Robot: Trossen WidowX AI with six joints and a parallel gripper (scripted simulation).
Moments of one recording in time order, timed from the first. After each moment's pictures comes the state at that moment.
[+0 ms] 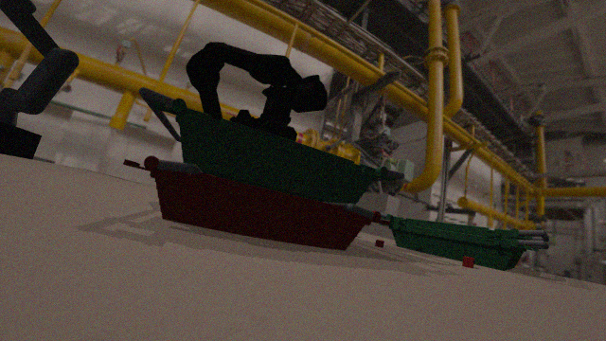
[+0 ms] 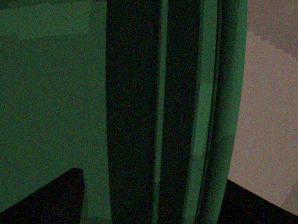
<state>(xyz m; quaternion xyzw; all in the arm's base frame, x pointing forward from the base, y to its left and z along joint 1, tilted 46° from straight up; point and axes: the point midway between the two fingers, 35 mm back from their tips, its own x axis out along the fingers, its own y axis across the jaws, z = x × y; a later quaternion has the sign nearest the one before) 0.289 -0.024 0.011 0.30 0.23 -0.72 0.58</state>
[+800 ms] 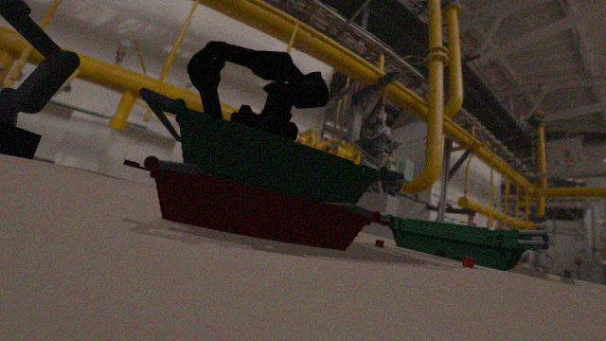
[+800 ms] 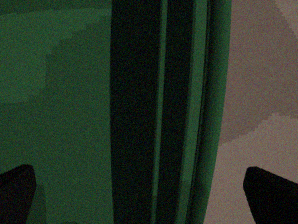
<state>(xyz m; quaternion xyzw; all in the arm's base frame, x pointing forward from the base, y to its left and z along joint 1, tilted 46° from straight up) 0.291 -0.018 0.018 0.29 0.24 -0.72 0.58</state>
